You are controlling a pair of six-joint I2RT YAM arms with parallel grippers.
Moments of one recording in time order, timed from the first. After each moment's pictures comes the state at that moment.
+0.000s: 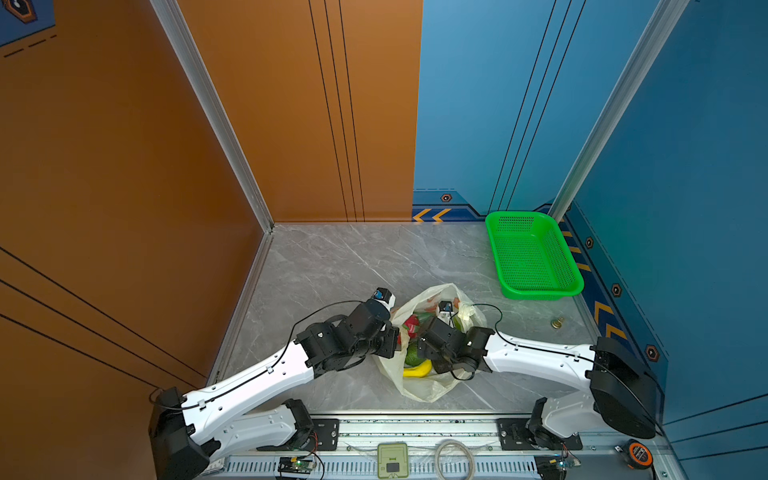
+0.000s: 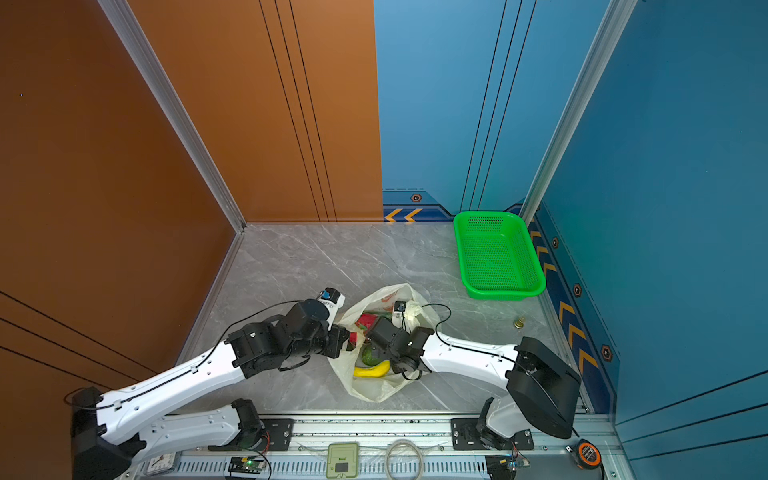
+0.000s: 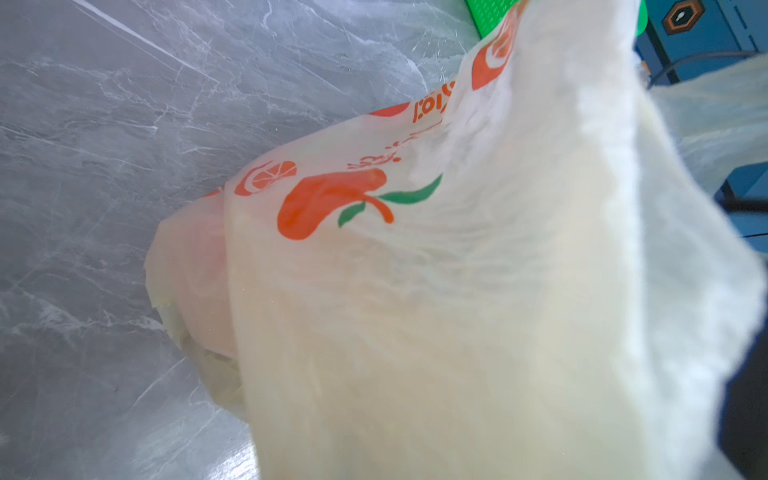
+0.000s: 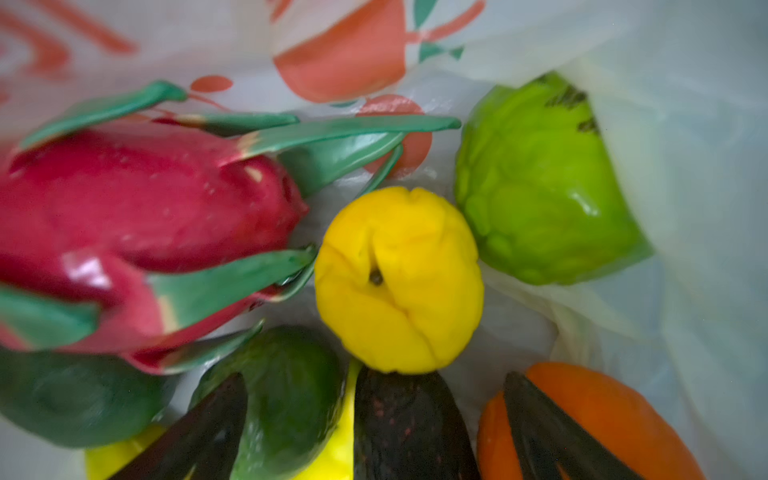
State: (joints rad) left arm -0.92 1.06 0.89 -0.62 -0.06 -0.62; right arm 1.05 1.43 0.83 -0.51 0.36 0.93
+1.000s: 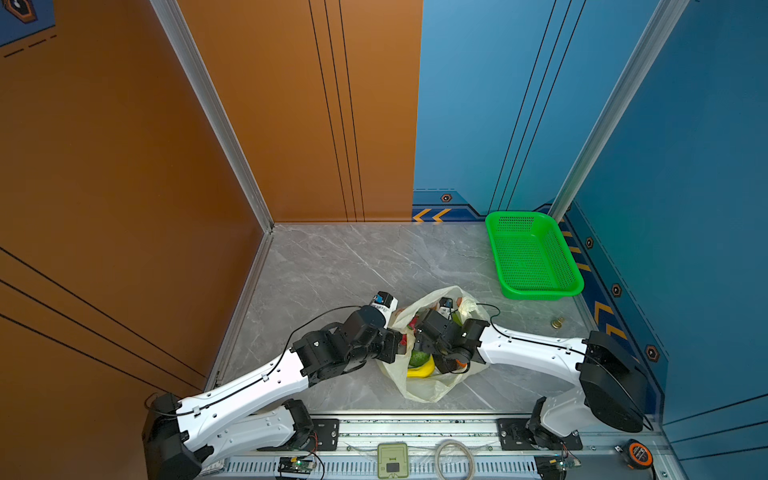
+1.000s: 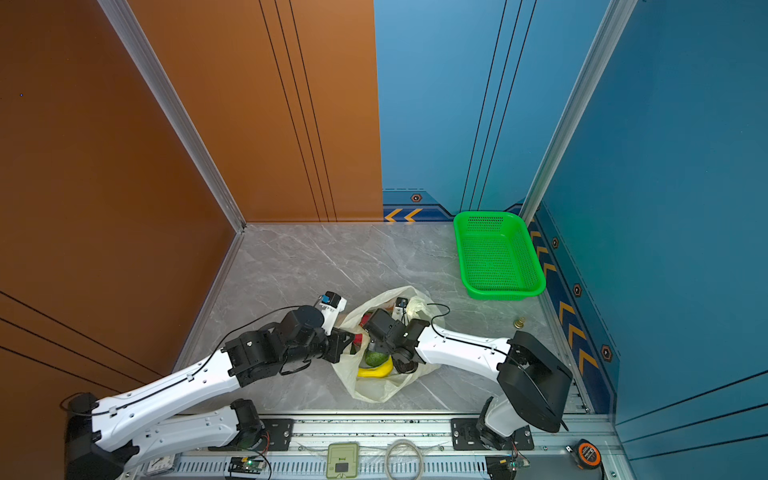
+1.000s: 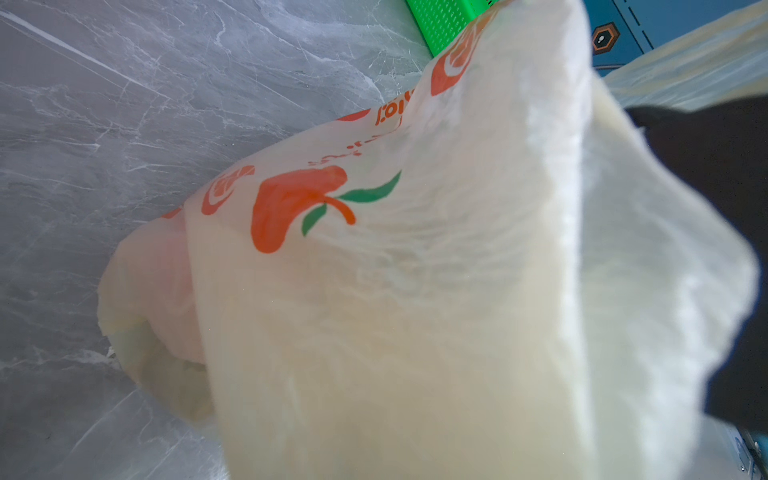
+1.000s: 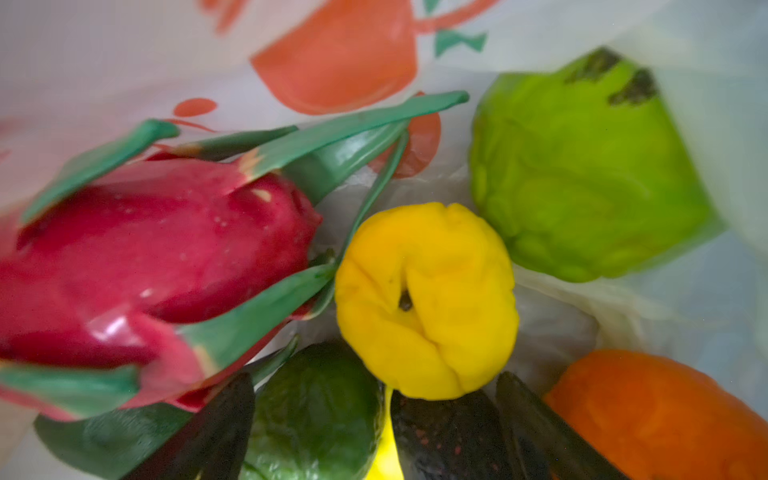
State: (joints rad) left arm -0.96 1.00 0.80 -0.49 -0.02 -0.62; right arm 0.98 1.52 0.91 -0.56 0.31 1.08
